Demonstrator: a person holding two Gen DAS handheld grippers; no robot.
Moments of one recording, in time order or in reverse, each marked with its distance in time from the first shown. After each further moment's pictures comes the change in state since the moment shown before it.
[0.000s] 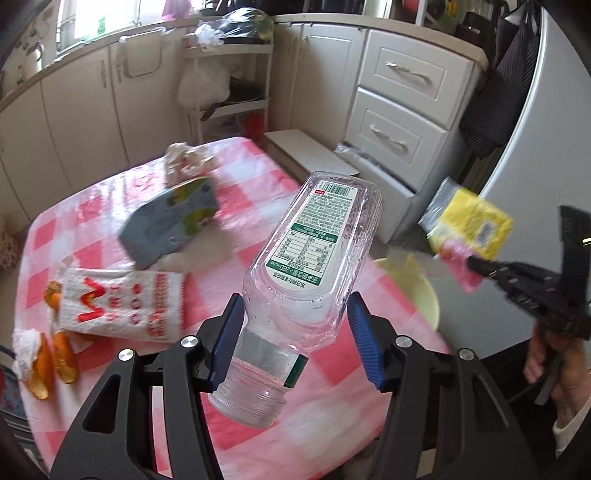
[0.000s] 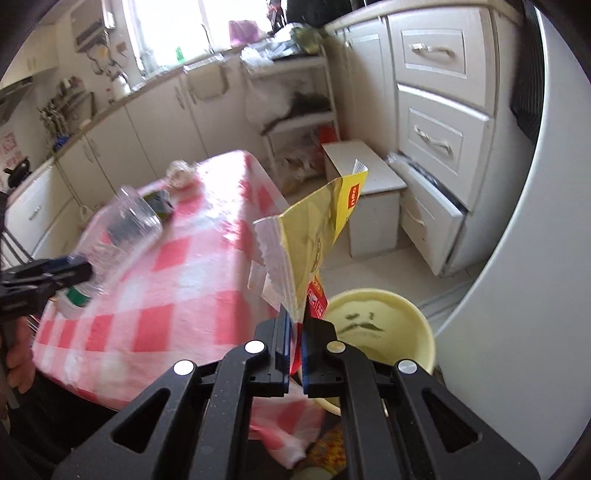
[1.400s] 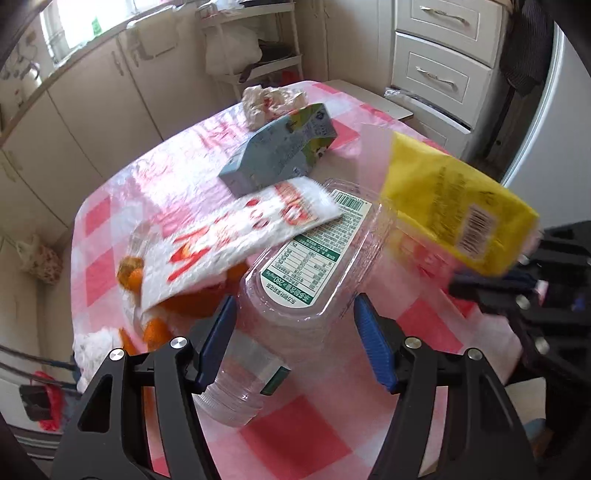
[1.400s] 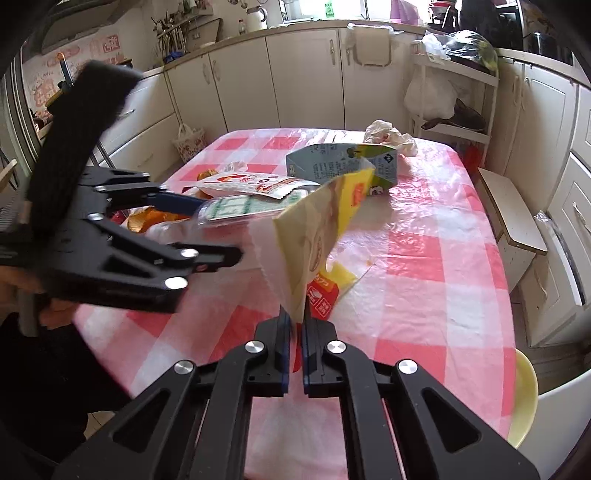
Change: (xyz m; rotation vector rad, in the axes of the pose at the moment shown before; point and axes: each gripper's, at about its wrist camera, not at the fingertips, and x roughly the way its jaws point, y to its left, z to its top) left arm 0.015 0.104 -0.028 0.146 0.175 0.192; right arm 0.044 0.210 -0.013 -0.387 0.067 0.286
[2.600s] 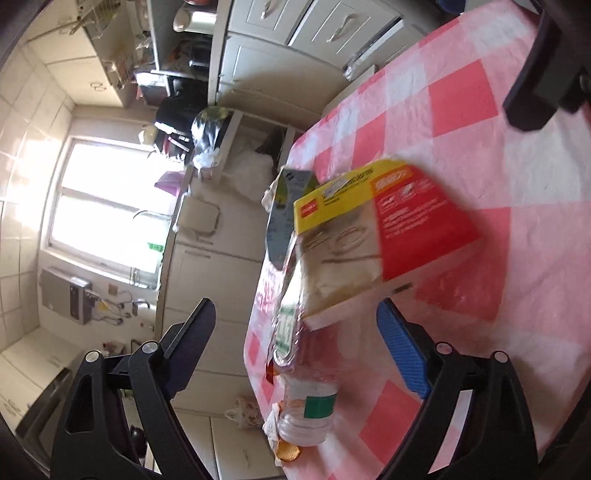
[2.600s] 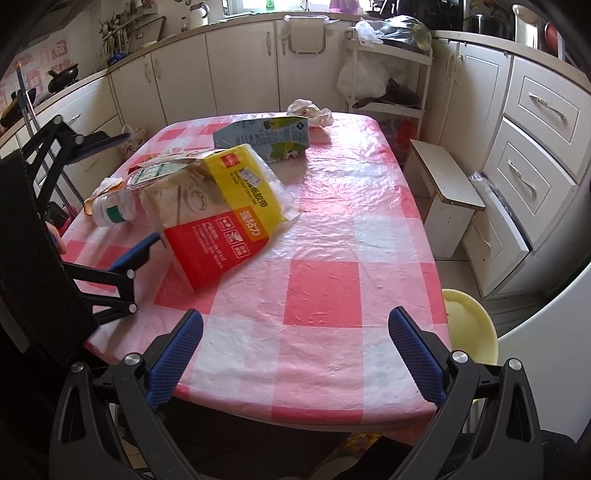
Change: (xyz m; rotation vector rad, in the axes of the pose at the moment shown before) left arm -0.004 -0.101 -0.067 0.782 -0.262 0.711; right arm -0.041 -0.023 -0.044 0.115 0.043 -0.219
